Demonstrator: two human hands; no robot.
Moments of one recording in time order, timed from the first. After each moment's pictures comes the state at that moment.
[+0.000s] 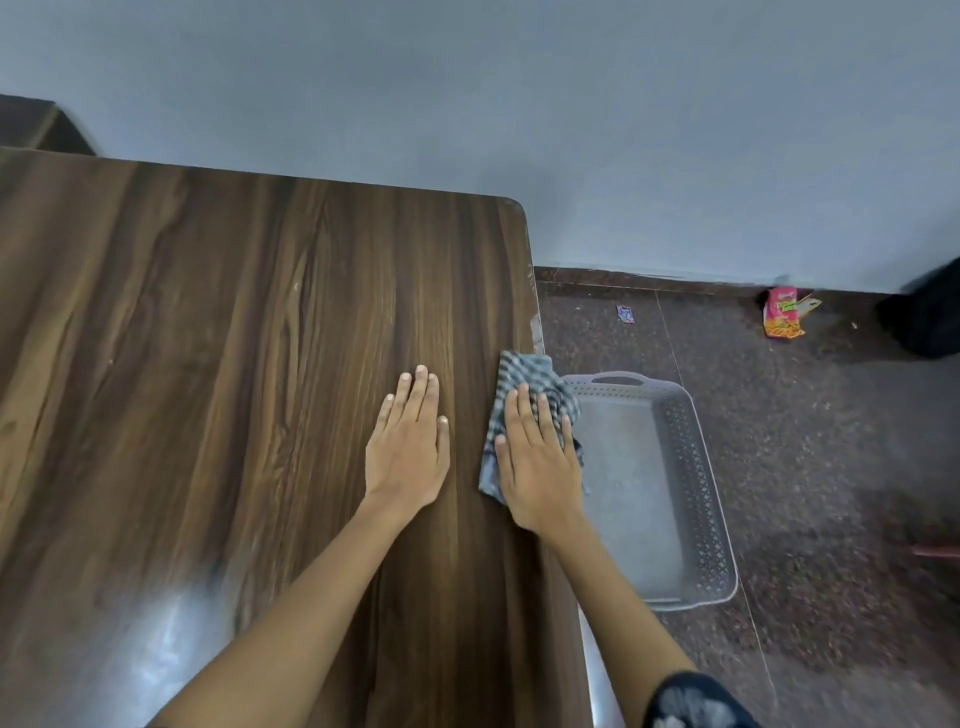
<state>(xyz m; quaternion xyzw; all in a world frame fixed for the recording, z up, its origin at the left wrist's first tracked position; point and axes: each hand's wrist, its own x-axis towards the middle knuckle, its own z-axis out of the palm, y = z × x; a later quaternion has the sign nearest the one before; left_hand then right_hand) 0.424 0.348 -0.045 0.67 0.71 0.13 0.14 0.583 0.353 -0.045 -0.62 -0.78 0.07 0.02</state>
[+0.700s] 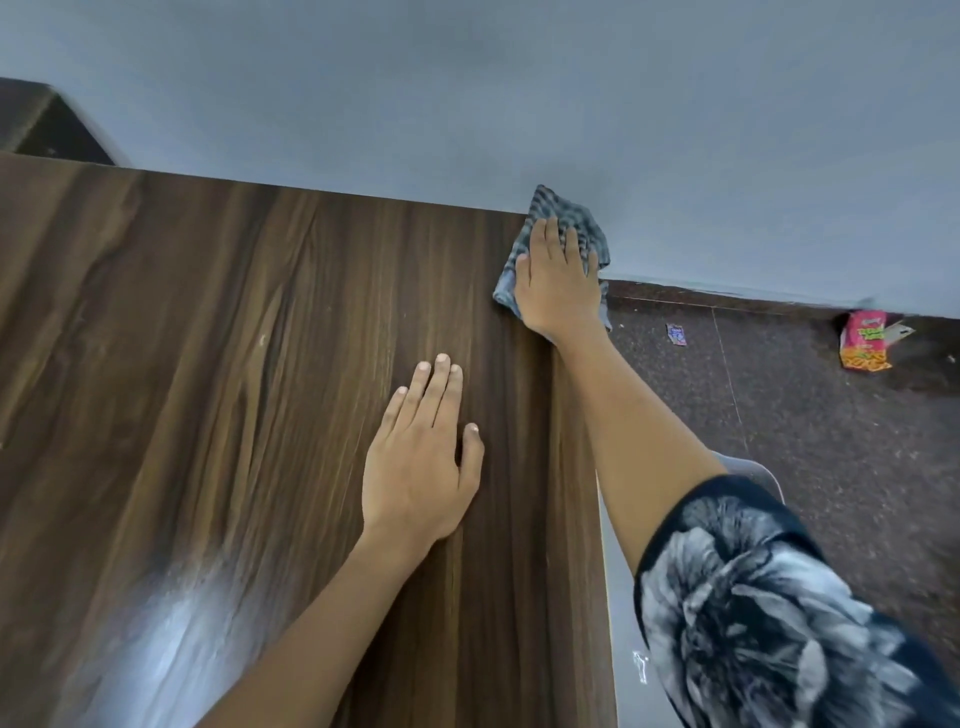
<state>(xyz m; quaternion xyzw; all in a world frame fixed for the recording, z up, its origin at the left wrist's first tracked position) 0.421 0.453 -0.062 0.66 0.73 0.16 0.09 0.527 0.657 -0.051 -0.63 -0.77 0.06 0.04</state>
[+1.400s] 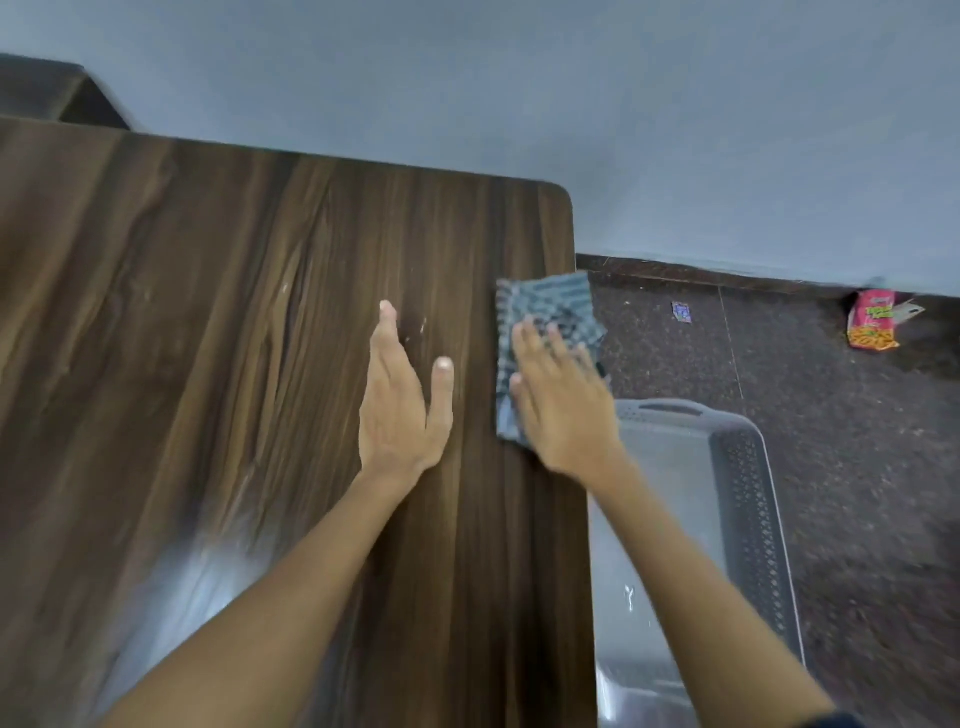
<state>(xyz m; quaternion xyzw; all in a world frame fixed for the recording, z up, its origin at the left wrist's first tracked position) 0.418 0.430 -0.047 0.56 0.72 0.38 0.15 0.582 0.482 -0.043 -0.51 -0.86 0.09 0.02</state>
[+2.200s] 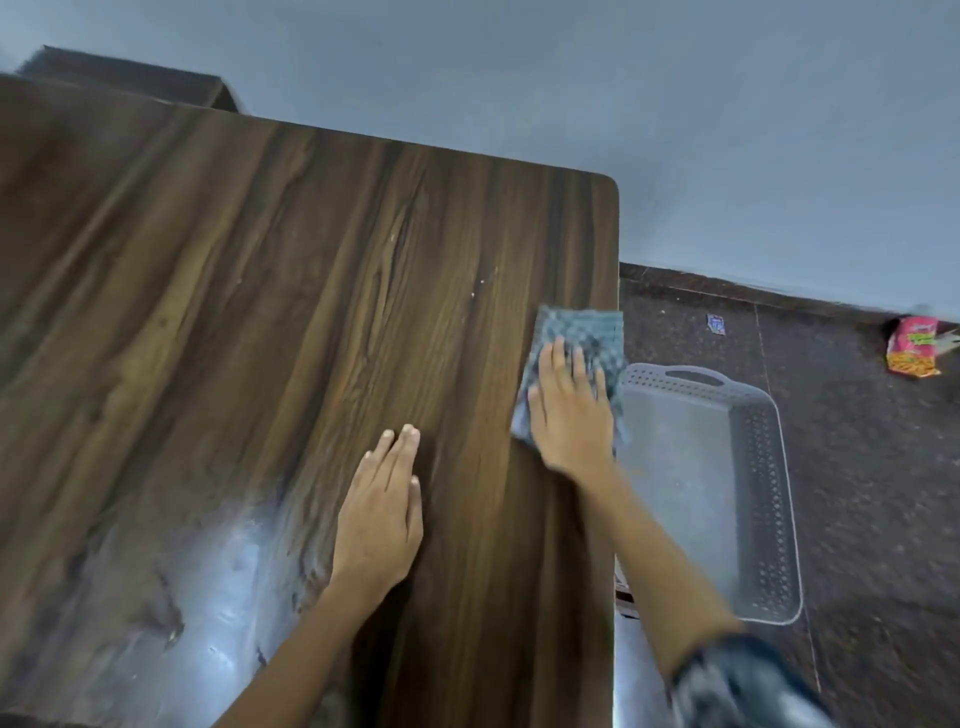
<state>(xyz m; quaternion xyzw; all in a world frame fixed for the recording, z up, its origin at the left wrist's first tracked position) 0.396 0.204 -0.058 0.59 0.77 0.19 0.13 0.563 0.367 -0.039 -0.56 -0.82 0.11 -0.01</state>
